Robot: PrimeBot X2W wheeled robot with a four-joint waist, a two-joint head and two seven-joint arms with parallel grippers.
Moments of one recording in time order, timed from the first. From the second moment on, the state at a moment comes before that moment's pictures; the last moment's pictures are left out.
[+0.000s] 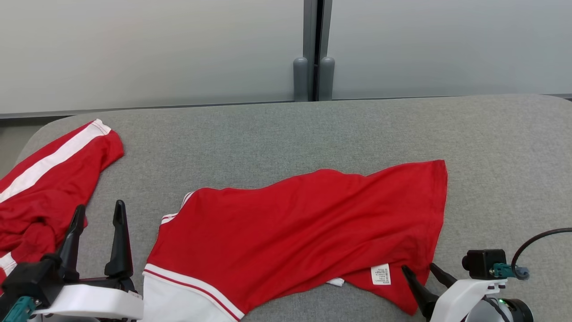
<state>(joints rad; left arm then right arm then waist) 0.05 0.43 -0.25 -0.13 -0.62 0.29 -0.22 -0.06 -0.17 0.26 0.27 0.53 0.13 0.22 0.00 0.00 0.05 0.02</state>
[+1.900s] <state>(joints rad) 0.07 0.48 -0.22 -0.12 -0.67 0.31 -0.19 0.17 -0.43 0.32 -0.06 0.81 0.13 0.75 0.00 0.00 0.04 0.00</state>
